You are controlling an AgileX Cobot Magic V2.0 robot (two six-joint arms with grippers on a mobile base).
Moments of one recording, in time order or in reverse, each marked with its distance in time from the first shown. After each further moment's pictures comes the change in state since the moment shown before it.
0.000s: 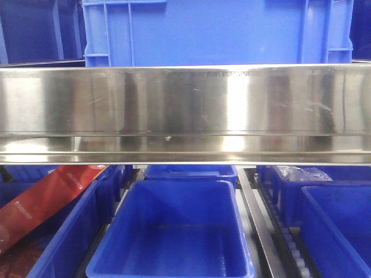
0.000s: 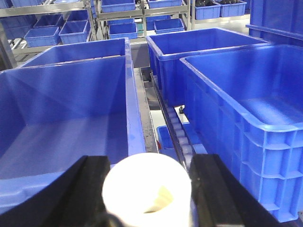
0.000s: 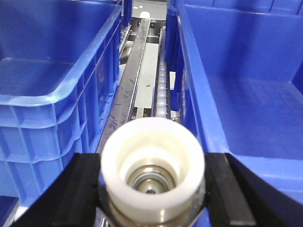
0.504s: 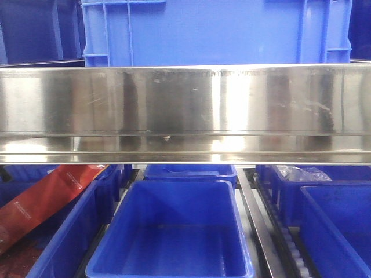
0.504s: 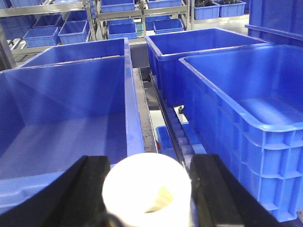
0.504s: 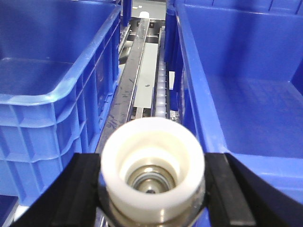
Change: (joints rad) left arm 0.000 0.000 0.000 0.000 0.000 0.000; right arm 0.000 0.000 0.000 0.000 0.000 0.000
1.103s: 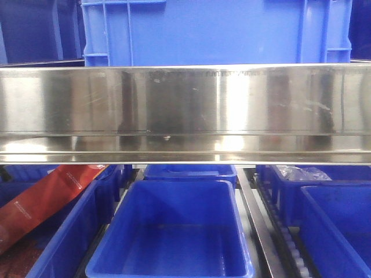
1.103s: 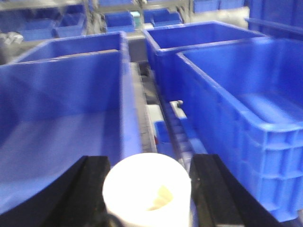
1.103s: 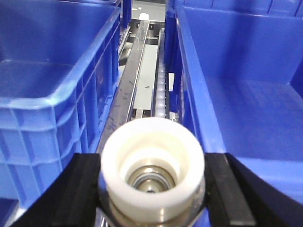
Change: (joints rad) left arm -0.047 0.089 -0.051 0.004 0.001 0.000; right arm 0.000 0.008 -0.036 0.000 0.006 0.000
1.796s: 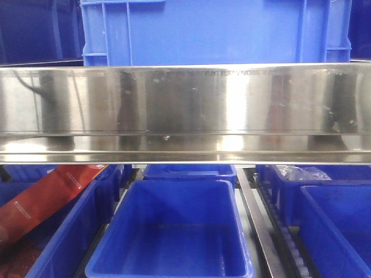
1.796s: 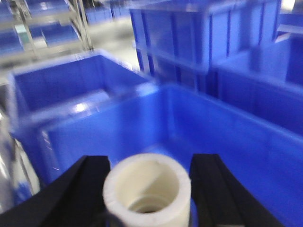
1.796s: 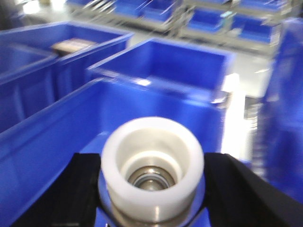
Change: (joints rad) left arm -0.347 0.856 -0.789 -0.023 -0.020 0.000; right arm 0.339 0.652 -0.692 0.016 -0.014 -0.002
